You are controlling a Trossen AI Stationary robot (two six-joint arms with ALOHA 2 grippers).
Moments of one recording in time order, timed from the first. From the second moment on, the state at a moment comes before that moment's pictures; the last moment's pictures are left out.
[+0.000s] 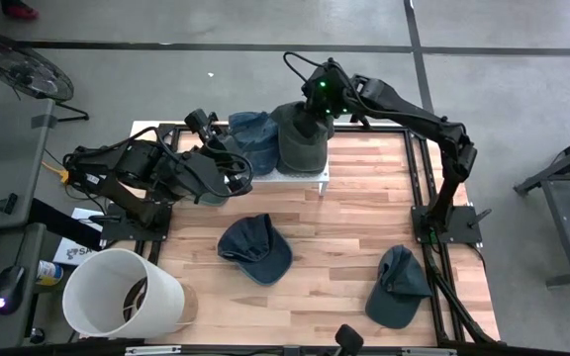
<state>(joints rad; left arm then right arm) -0.29 1.50 2.04 -1.07 -1.09 0.05 -0.50 1.80 1.91 -0.85 0.10 0.11</state>
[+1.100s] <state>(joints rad) -0.29 1.50 2.04 -1.06 -1.09 0.05 -0.52 1.93 1.91 -0.85 0.07 0.13</state>
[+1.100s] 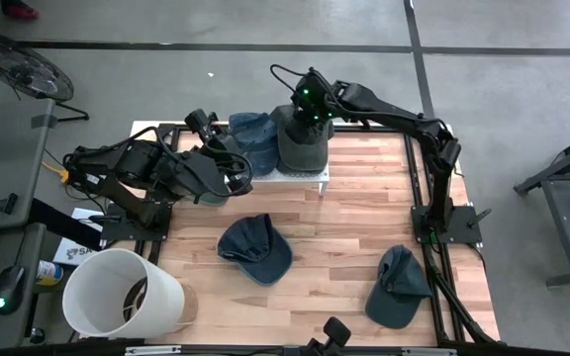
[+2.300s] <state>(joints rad) -0.29 1.50 2.04 -1.07 -1.08 0.05 -0.51 1.77 1.92 -0.79 -0.08 0.07</state>
